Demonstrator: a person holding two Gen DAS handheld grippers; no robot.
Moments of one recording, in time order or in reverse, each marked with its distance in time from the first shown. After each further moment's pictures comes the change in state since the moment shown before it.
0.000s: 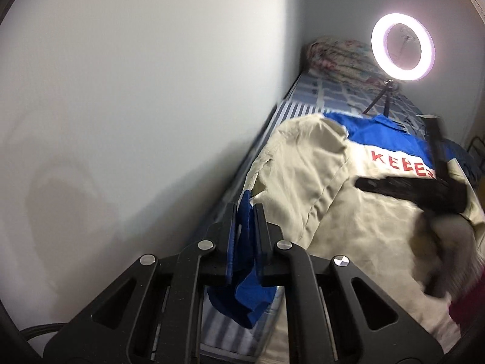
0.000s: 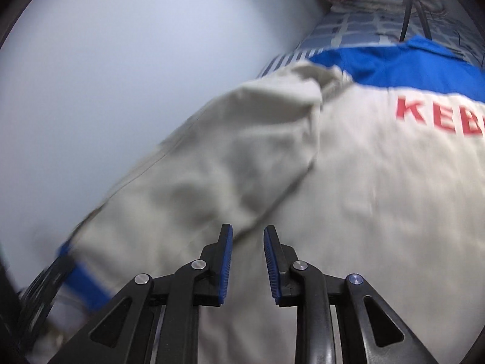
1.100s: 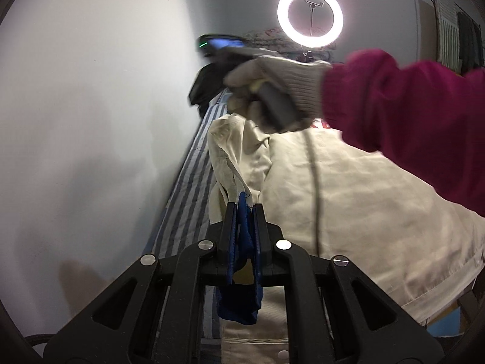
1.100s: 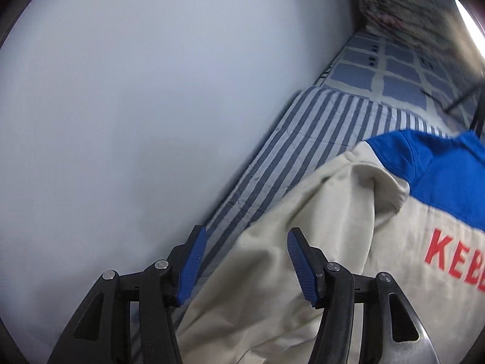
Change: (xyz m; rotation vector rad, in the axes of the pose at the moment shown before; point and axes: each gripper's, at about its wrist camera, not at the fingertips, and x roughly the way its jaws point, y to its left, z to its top) left arm -0.032 -0.077 -0.046 0.302 -0.036 -0.159; right arm 0.090 0.081 0.153 -0.203 0.151 -0.193
